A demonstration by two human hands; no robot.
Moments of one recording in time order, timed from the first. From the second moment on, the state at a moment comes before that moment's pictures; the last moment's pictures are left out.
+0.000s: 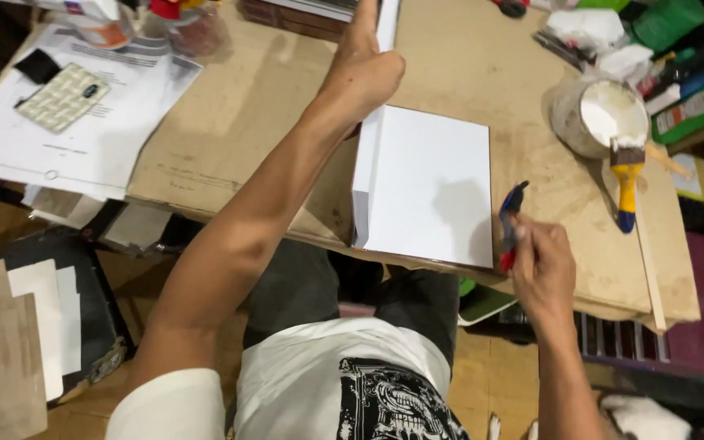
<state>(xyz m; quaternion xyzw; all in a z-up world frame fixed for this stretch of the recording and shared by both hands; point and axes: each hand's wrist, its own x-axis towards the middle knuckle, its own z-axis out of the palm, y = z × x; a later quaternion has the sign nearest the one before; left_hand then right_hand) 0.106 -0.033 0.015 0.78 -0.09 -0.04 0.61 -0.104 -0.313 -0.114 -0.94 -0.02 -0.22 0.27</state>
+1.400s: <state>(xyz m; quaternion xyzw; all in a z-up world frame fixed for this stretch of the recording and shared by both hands) 0.214 -0.046 -0.038 0.65 -0.21 -0.06 0.73 0.043 -0.271 -0.143 -0.98 0.01 -0.12 0.17</state>
